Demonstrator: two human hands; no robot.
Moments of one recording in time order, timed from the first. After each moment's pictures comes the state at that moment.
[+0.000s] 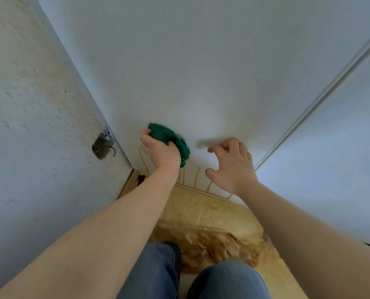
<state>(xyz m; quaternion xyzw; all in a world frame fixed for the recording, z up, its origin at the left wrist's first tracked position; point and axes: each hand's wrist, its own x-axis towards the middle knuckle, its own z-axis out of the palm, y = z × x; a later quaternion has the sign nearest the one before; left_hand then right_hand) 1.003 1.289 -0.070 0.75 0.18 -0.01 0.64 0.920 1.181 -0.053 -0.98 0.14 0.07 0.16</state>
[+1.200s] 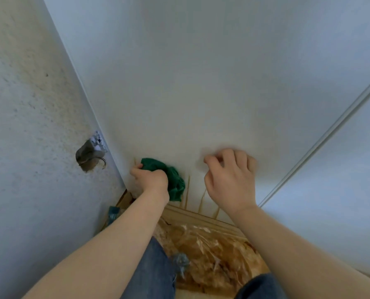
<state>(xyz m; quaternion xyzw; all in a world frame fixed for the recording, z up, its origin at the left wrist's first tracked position) 1.037 1.313 -0.177 0.64 0.30 -0.07 0.70 0.951 1.194 -0.152 -0.94 0.07 -0.33 -0.02</state>
